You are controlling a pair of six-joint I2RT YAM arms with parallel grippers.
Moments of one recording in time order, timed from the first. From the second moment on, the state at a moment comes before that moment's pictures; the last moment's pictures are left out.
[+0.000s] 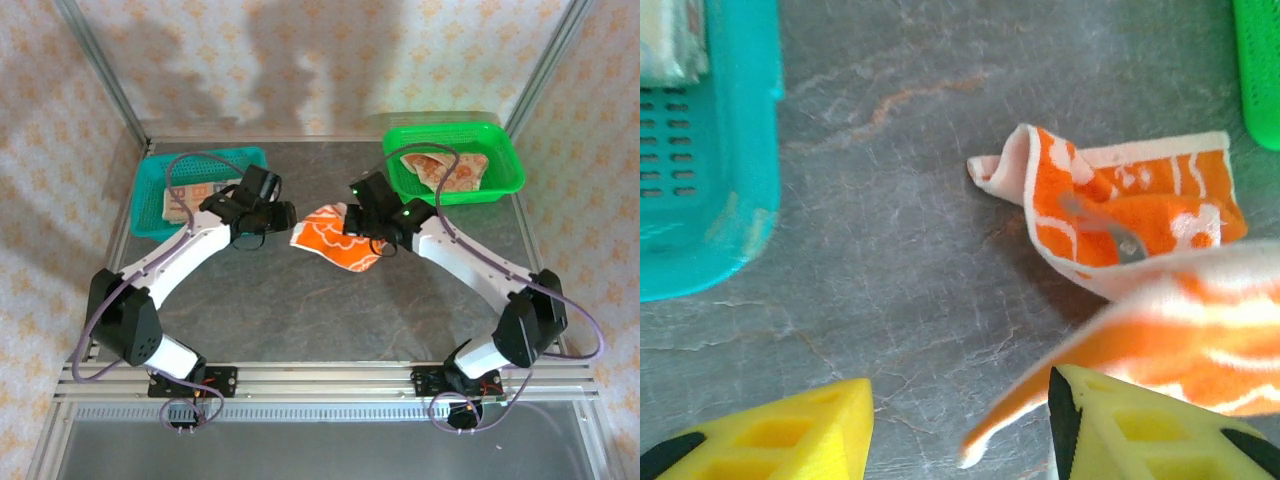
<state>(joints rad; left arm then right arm) -0.45 1.52 1.24 -0.68 0.01 -0.63 0.64 1.50 1.25 -0.69 0.08 0.67</state>
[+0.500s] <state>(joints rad) -0.57 1.76 1.19 -0.54 0.13 -0.79 0.57 1.64 1.06 -0.63 0.00 0.77</state>
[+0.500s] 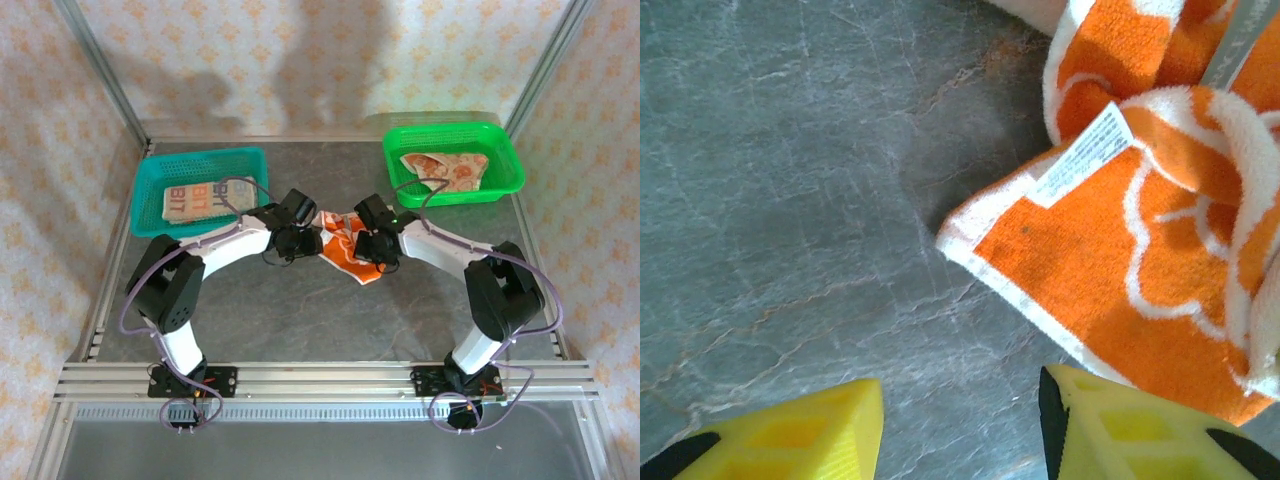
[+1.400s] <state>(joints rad) -0.61 2.01 1.36 -0.58 -0.01 -0.72 0.57 1.58 1.03 -0.61 -0.01 0.80</state>
